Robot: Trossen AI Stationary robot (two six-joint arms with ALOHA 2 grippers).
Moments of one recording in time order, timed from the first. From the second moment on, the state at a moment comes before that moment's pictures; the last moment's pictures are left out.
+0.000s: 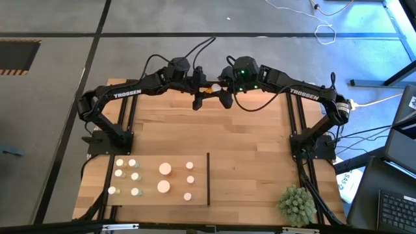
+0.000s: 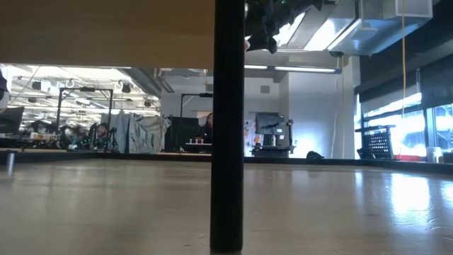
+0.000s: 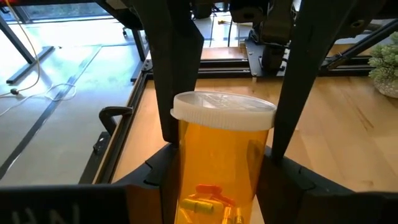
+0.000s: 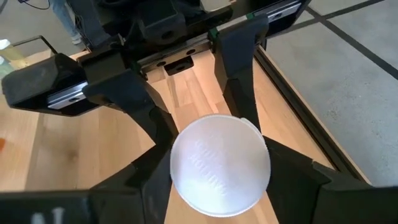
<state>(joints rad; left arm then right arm) 0.48 1.54 1.28 -0.04 0.33 0.20 -0.38 1.60 1.52 -0.49 -0.19 0.08</state>
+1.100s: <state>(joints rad) 0.55 1.45 1.28 -0.17 0.42 0.06 -0.40 1.43 1.52 -0.59 -0.18 0.02</state>
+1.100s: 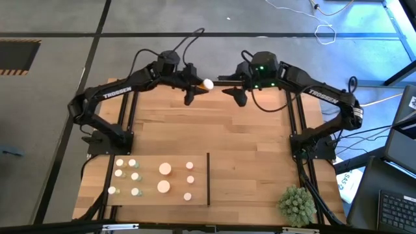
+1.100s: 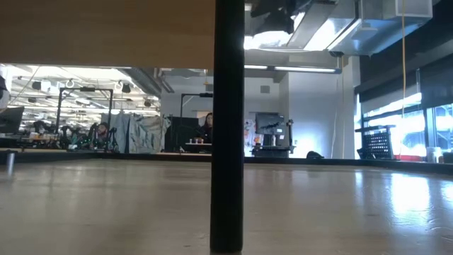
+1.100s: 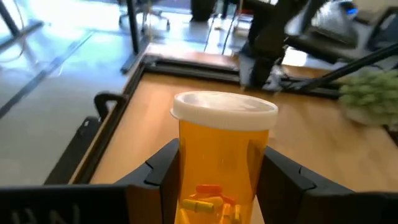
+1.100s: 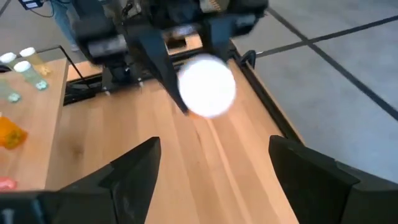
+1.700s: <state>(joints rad) 0.58 1.26 1.28 -0.62 0.86 0.30 -0.46 1.37 1.52 -0.63 -0.19 -0.01</state>
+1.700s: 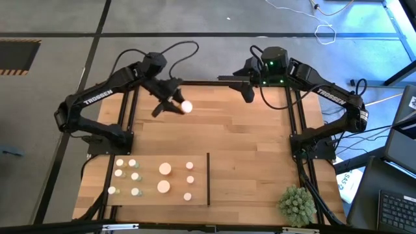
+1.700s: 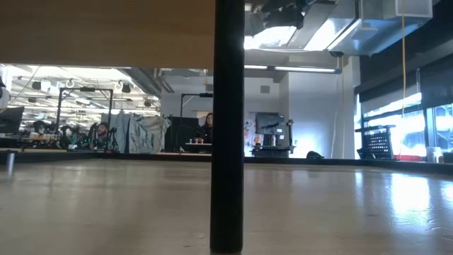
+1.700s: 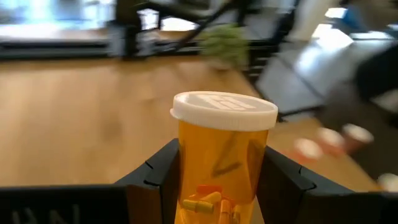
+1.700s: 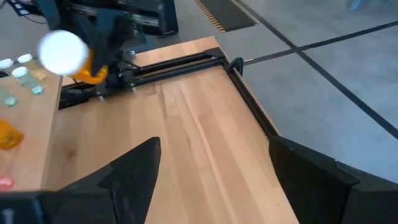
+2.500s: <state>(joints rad) 0.68 1.26 0.89 -0.64 1.57 0.84 -0.46 1.37 1.52 -0.68 -0.52 -0.17</state>
